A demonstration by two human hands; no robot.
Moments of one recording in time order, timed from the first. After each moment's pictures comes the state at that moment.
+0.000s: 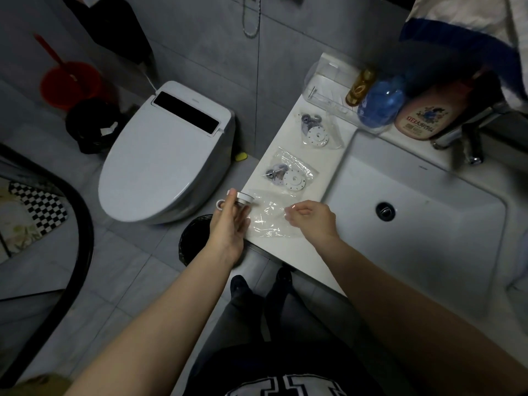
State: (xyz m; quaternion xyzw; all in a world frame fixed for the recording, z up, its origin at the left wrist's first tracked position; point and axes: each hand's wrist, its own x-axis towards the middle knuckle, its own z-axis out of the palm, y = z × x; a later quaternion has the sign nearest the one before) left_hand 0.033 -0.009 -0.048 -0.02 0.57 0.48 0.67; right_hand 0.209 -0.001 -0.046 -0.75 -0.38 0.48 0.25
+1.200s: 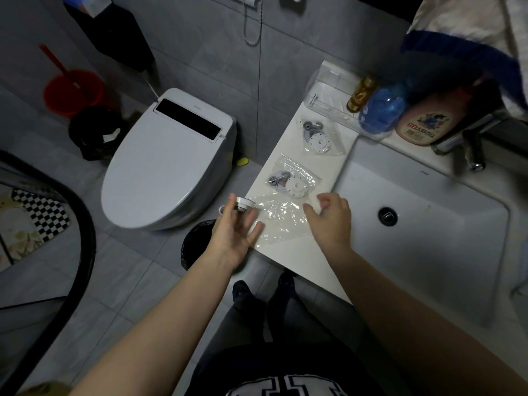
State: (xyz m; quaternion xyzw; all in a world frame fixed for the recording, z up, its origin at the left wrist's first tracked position) left_hand 0.025 -0.003 -0.049 -0.08 0.51 0.48 0.71; right_hand 0.217 0.007 -0.048 -0.81 -0.45 0.29 0.24
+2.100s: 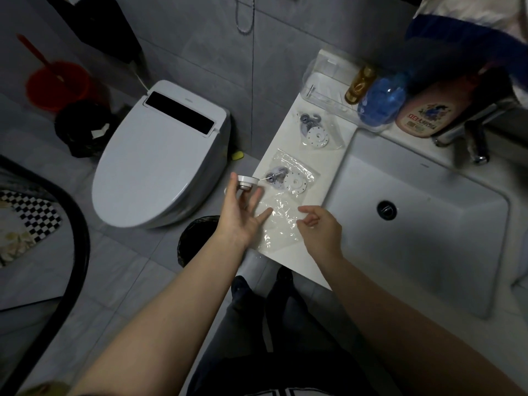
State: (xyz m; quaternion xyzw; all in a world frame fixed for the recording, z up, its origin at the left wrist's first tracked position) left_hand 0.044 0.034 -0.049 -0.07 0.48 0.48 0.73; right_hand 0.209 -0.013 -0.068 -0.77 -0.44 0.36 0.29
